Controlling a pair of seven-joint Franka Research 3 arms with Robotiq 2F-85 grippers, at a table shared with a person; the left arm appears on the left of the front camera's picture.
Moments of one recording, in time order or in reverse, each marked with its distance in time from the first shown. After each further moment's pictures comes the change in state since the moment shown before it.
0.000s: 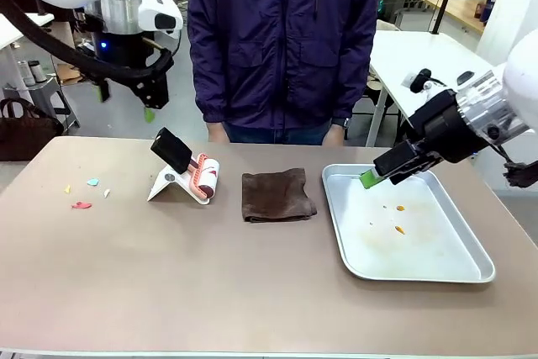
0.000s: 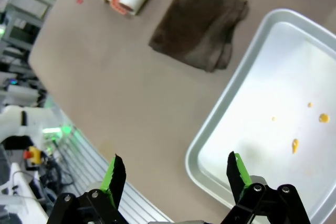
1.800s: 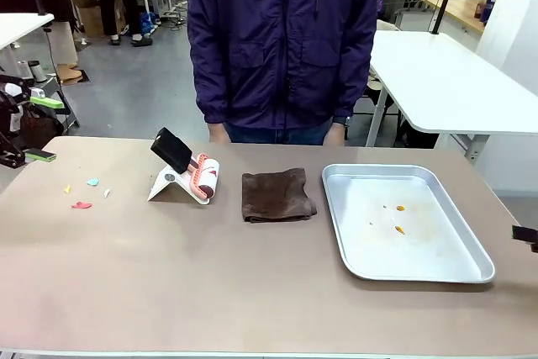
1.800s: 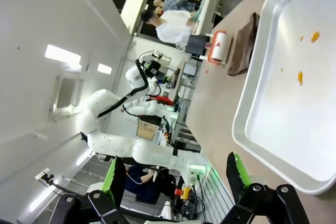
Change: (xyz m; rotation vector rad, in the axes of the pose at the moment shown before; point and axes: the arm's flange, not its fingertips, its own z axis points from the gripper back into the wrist) left arm -0.163 0.218 -0.134 -1.416 0.063 0.628; right arm -0.232 -0.240 0.052 0.840 -0.477 -0.470
